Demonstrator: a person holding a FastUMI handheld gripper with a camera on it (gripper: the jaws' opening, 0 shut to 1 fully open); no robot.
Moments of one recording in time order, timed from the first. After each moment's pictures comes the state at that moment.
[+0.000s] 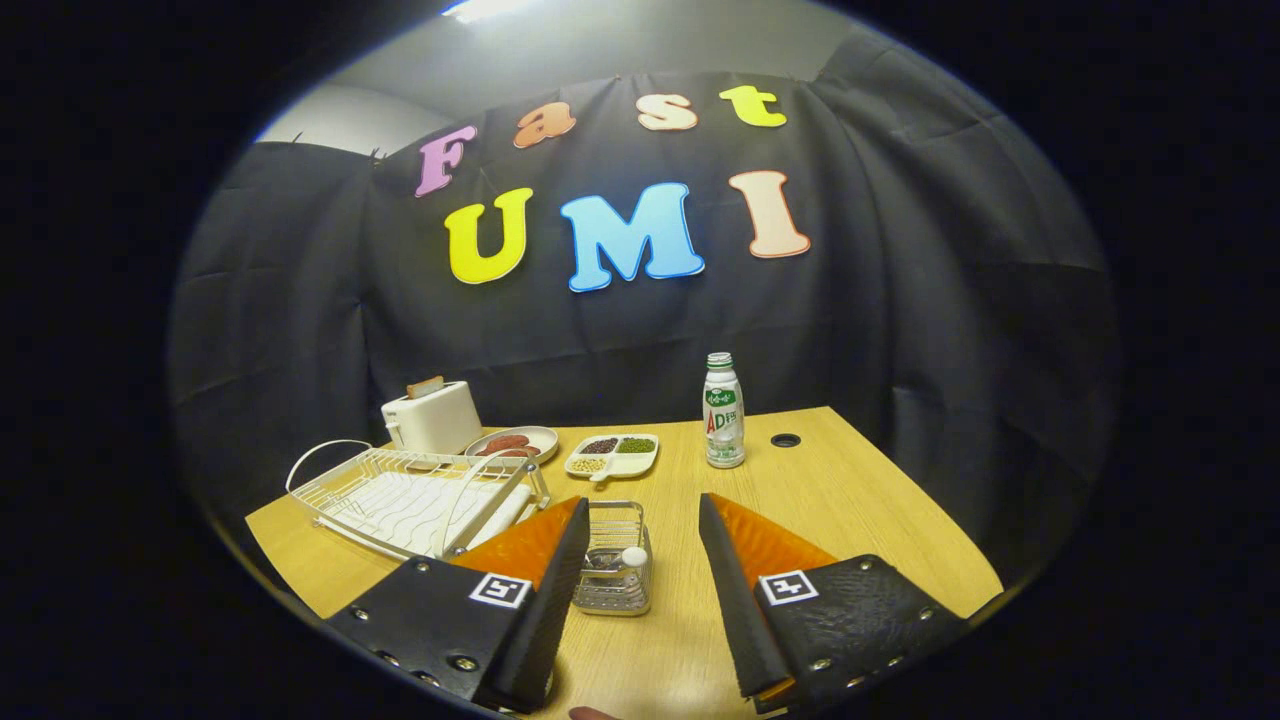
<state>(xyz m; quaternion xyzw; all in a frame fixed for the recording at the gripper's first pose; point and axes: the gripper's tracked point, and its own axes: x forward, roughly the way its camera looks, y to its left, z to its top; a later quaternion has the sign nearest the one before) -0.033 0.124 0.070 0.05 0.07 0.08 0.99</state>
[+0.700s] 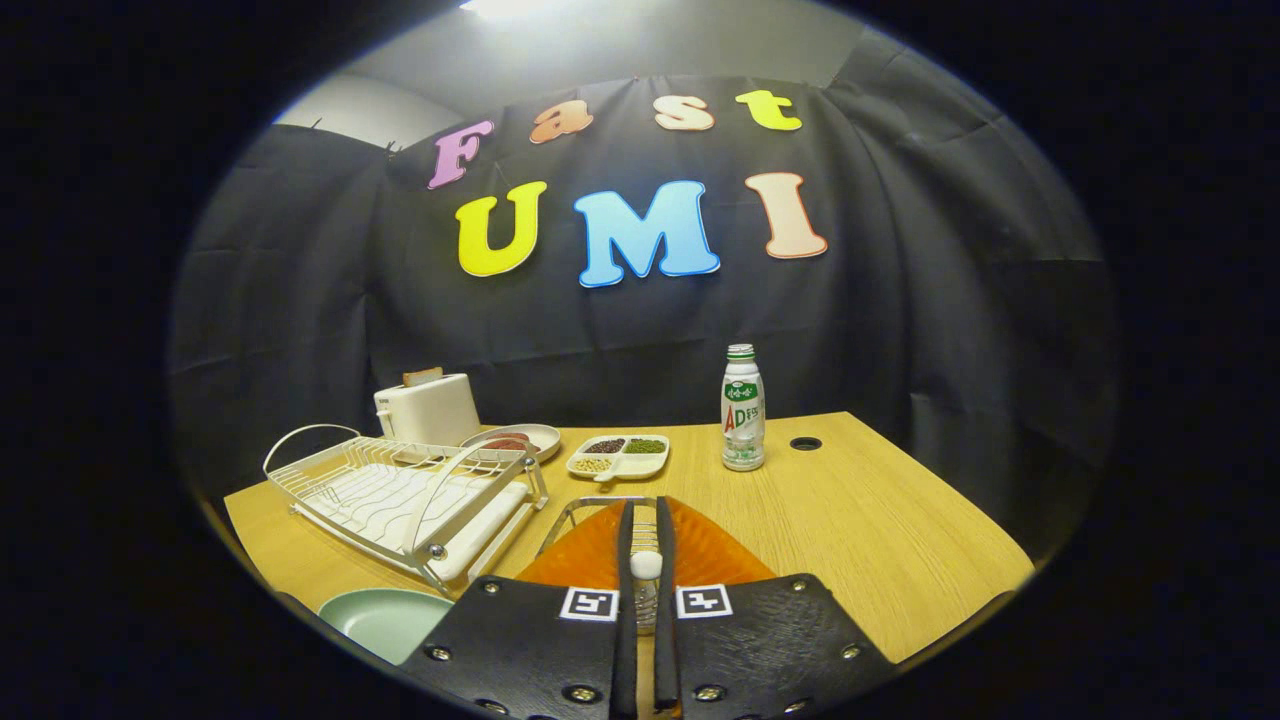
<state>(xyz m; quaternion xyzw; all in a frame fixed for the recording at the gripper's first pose) -0.004 0.144 0.048 0.04 0.06 0.09 0.99</state>
